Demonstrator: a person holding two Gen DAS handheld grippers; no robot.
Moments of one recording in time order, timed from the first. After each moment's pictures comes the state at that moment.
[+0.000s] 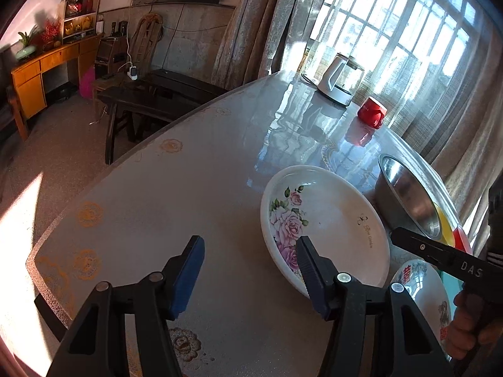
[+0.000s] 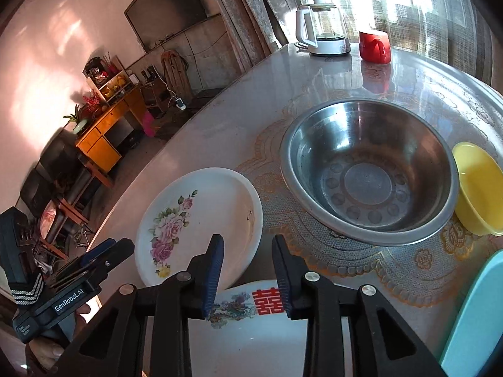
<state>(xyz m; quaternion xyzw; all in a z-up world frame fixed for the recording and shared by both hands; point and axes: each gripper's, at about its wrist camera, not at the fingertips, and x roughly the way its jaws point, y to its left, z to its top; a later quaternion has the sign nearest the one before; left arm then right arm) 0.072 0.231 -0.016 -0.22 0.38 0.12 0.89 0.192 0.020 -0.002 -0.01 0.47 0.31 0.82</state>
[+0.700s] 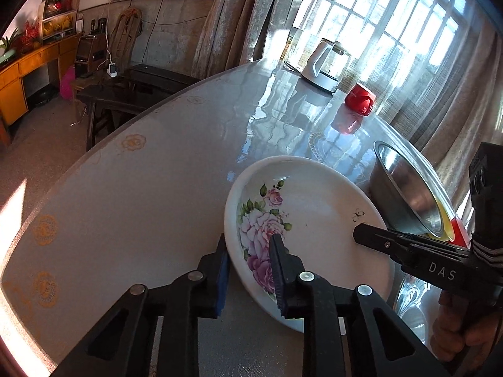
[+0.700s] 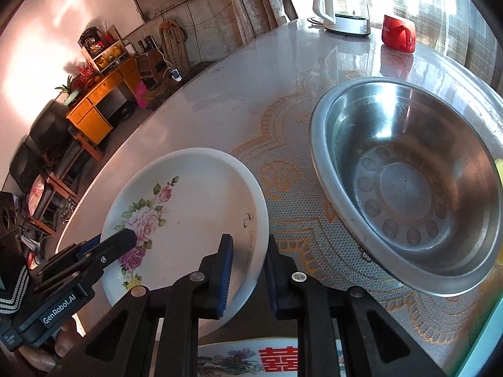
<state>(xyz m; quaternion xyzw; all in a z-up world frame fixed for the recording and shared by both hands) 0.104 0.226 -0.033 -0.21 0.39 0.08 0.89 0.206 0.051 -0.028 -0.06 0.50 0.31 0.81</state>
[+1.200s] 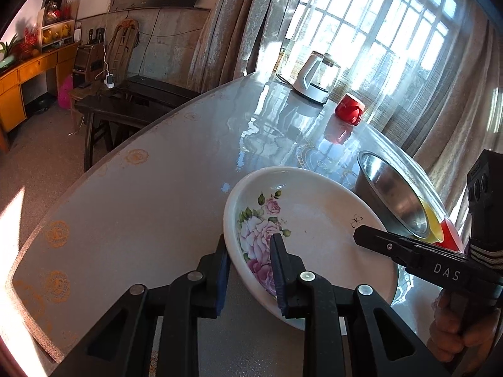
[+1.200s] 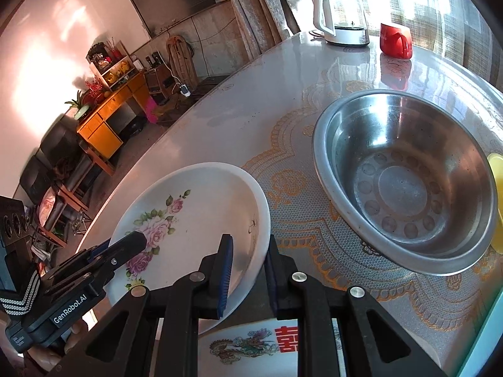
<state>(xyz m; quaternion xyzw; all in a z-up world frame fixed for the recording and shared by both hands) 0.086 0.220 -0.013 -0.20 0.36 0.07 0.91 0.188 0.035 -0.010 -0.02 0.47 0.33 0.82</state>
